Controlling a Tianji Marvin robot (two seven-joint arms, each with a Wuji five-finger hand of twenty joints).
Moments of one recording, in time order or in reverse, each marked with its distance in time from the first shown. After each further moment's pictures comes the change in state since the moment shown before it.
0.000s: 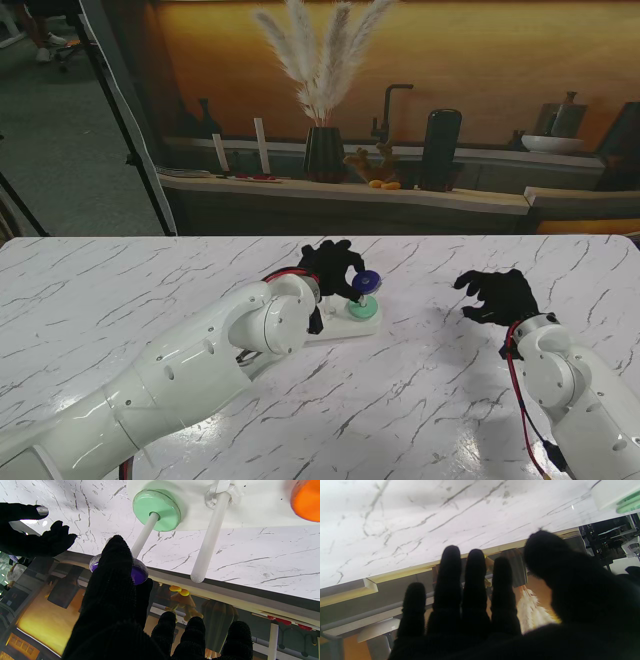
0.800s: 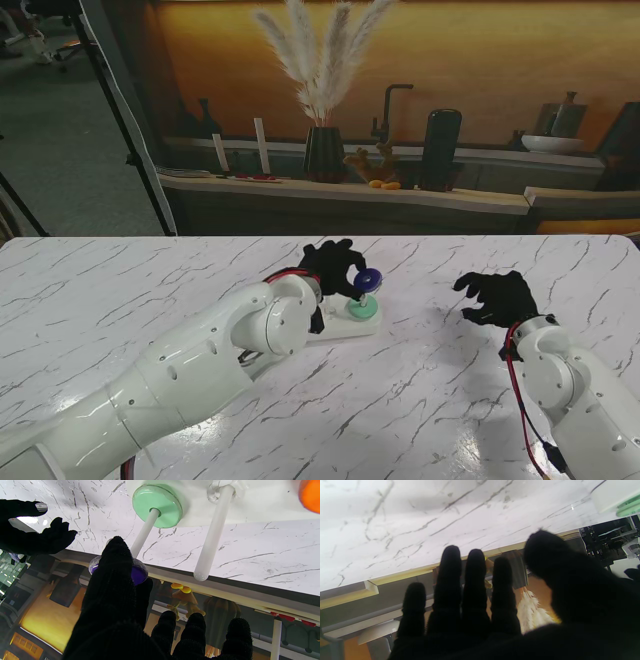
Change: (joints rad) left arm -0.005 -0.007 0.010 0.018 0.010 -0.016 0.027; right arm 0.001 0.000 -0.004 0.008 0.001 0.000 0.000; left_hand 0.000 0.011 0.000 0.000 0.000 0.000 -0.005 0.000 0.016 0.001 0.002 0.001 0.050 0.008 0.003 0.000 0.032 0.000 0.022 0.000; right_hand 0.000 0.000 0.000 0.000 0.000 0.000 0.000 0.000 0.000 0.000 0.000 0.000 0.000 0.000 0.000 0.000 0.000 0.000 0.000 0.000
